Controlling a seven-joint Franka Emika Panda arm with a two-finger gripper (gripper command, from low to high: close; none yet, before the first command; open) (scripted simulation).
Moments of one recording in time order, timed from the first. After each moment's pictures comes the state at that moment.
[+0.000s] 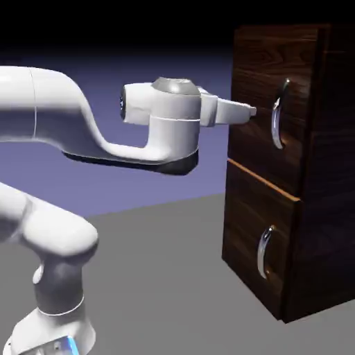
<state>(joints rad) 0.59 -0.87 -0.71 -2.42 -2.27 3.06 2.50</state>
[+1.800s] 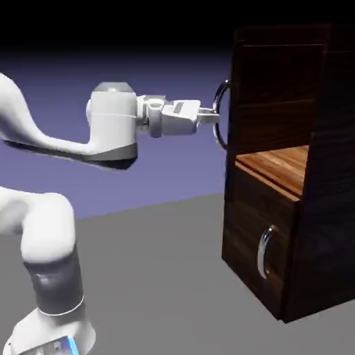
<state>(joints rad) -0.12 -1.08 0.07 -2.77 -1.74 2.67 2.61</state>
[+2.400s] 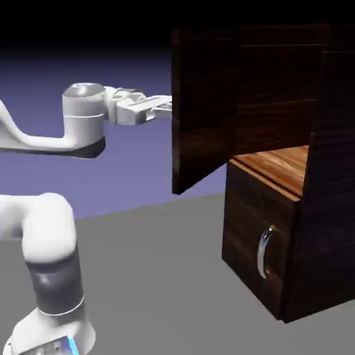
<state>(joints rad) -0.10 -1.14 0.63 -2.69 -1.02 1.98 2.41</state>
